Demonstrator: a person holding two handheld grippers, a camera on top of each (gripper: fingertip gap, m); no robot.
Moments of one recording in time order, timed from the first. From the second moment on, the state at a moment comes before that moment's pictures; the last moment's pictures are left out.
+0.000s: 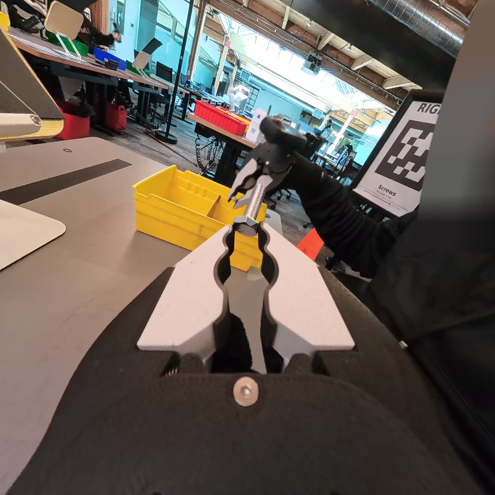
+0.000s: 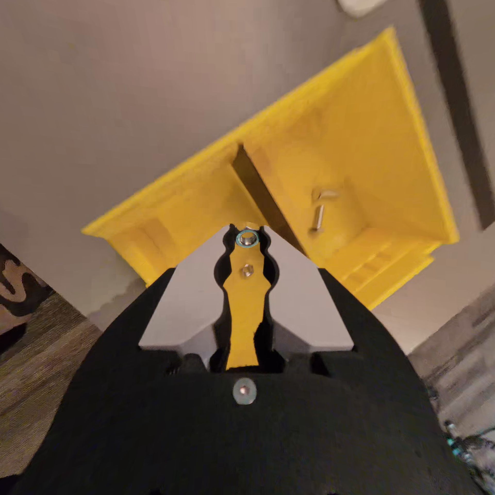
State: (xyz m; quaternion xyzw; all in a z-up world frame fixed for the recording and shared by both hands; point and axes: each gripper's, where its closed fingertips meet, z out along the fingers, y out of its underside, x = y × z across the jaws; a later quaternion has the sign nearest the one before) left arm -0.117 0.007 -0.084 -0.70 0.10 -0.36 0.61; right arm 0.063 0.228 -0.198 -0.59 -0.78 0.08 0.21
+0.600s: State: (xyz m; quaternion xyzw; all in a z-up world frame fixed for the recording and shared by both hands) left arm -0.101 0.013 -0.085 -0.71 0.10 -0.37 0.60; right arm 0.081 0.257 -0.245 -0.65 -0.73 0.07 0.18
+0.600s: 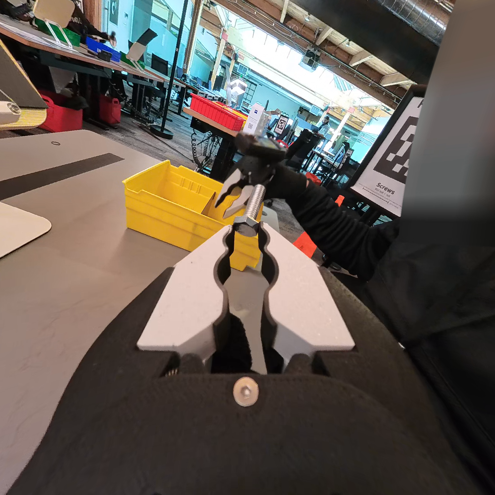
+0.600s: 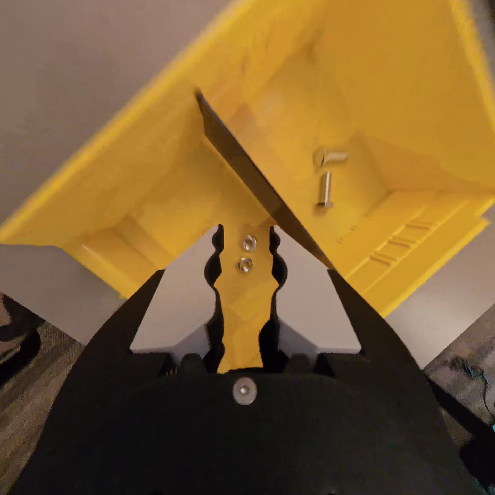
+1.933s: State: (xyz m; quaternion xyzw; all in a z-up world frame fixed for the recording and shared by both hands) left arm -0.085 0.002 -0.054 -0.69 0.15 -0.35 0.62; right arm -0.022 0.251 -0.123 -0.61 -0.67 0.32 0.28
